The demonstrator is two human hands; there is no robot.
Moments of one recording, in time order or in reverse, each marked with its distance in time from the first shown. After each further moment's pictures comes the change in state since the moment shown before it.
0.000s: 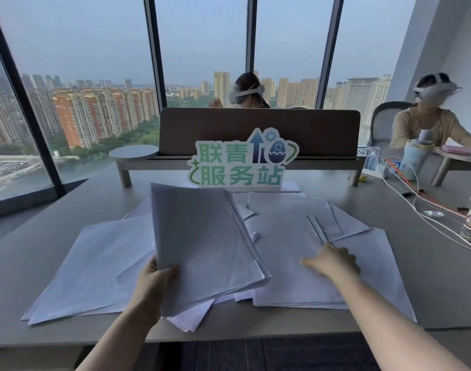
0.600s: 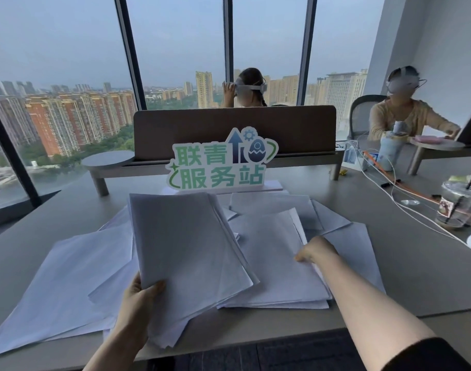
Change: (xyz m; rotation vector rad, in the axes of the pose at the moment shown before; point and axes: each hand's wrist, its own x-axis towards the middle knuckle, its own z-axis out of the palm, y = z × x) left_hand 0.003 -0.026 0.008 0.003 -0.027 0.034; right_hand 0.067 0.006 0.011 0.112 -0.113 0.100
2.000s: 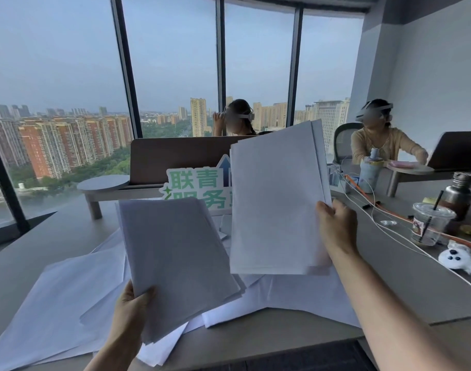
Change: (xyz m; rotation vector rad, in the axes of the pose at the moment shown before) left_hand -0.013 0.031 0.017 -0.012 0.010 0.091; right_hand -0.085 0.006 -0.114 0.817 0.719 -0.578
